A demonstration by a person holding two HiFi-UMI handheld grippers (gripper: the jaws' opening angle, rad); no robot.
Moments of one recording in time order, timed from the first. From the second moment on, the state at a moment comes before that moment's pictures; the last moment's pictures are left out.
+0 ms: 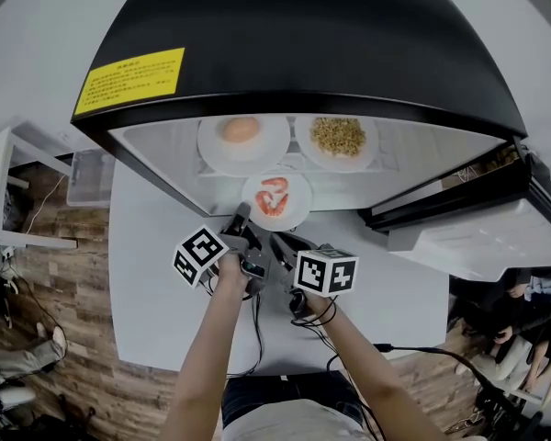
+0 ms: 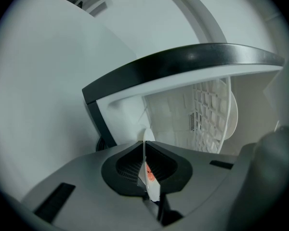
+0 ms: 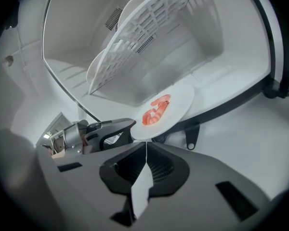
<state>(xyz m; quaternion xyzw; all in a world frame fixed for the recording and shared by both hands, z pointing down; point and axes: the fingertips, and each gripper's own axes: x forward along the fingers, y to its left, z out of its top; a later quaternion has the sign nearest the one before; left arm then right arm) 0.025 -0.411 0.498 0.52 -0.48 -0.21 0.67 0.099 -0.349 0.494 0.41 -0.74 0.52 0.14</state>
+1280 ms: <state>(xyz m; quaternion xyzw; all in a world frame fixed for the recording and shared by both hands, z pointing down) 0.031 -0.386 0.474 0.63 -0.48 -0.11 0.60 0.138 -0.395 0.472 0.49 -0.72 0.48 0.08</state>
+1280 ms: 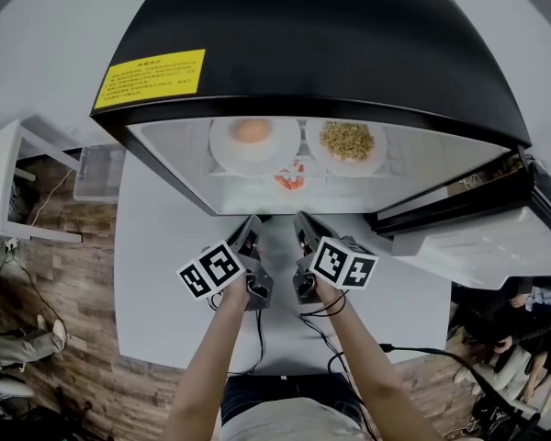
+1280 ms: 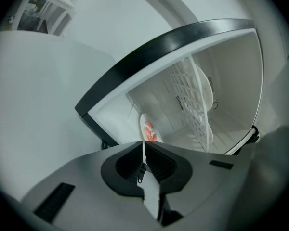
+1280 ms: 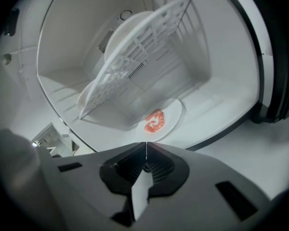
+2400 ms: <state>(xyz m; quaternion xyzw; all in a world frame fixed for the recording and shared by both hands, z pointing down) 0.032 -0.271 0.286 0.80 -0.57 -0.01 0.19 0.149 -0.270 0.275 0.55 -0.82 0.14 0.02</state>
